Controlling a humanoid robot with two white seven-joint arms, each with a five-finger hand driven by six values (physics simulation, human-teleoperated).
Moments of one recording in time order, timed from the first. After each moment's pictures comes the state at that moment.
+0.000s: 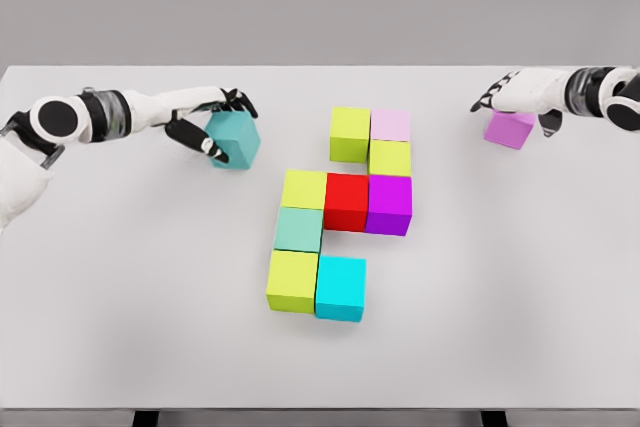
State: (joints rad) left arm -0.87 0.58 -0.85 -1.15 0.12 -0.04 -0.61; right arm -0.93 -0.55 0.63 -0.90 1.01 -0.61 0.61
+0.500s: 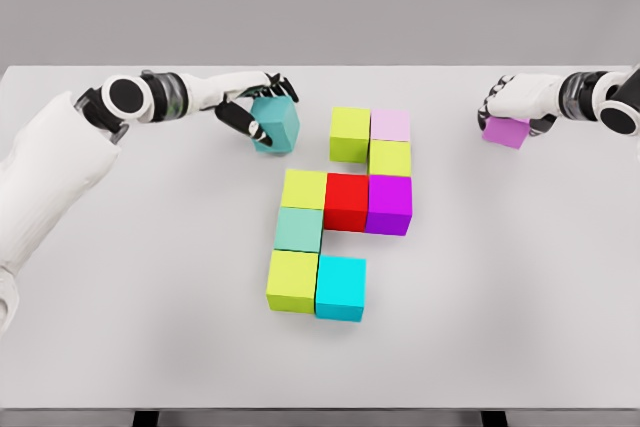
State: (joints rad) left arm -0.96 0.36 -0.85 -0.94 0.03 -0.01 -0.61; right arm -0.93 -0.55 0.65 -0.90 1.01 -0.61 0.61
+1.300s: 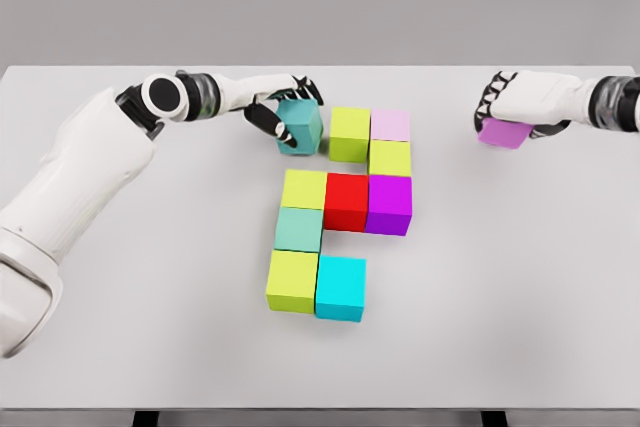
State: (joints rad) left arm -0.99 0.24 -0.85 -0.81 -0.03 -0.05 -0.61; right arm -0.82 -0.75 0.65 -1.27 0.75 -0.61 0.61
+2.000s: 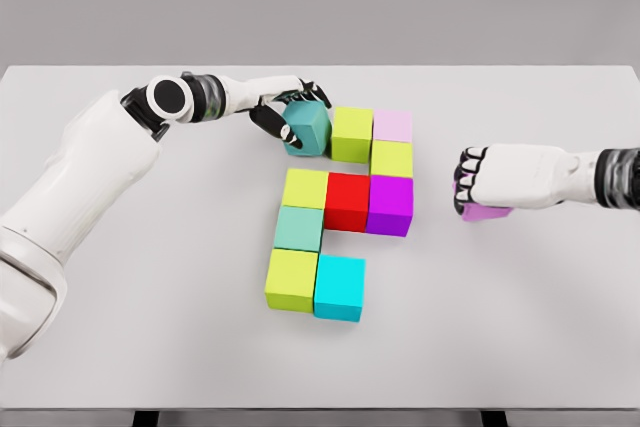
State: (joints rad) left arm -0.99 0.23 -0.85 -0.81 -0.02 -0.06 -0.61; right arm -0.63 -0.99 0.69 -1.76 0.59 -0.61 0.61
